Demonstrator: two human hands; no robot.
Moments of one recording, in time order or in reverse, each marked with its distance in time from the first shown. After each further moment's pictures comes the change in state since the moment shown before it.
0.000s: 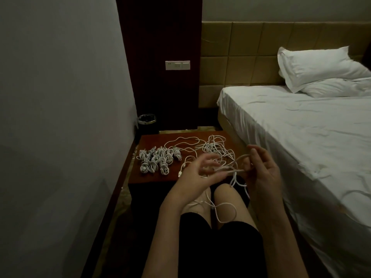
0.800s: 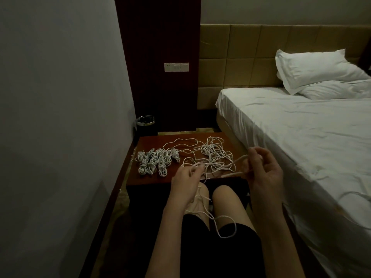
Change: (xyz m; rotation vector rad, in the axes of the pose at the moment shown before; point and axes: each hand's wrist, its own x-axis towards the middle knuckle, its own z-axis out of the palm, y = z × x) left_hand 0.010 -0.023 0.005 0.083 0.302 -0.274; right_hand -0.007 -0.005 0.002 -0.118 0.028 -0.134
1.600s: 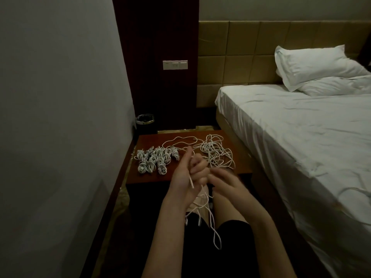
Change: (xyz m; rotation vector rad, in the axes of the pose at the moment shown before) left_hand -0.015 0.027 -0.001 -1.177 -0.361 -0.099; right_hand 0.000 0.046 -0.007 -0.442 -0.575 0.353
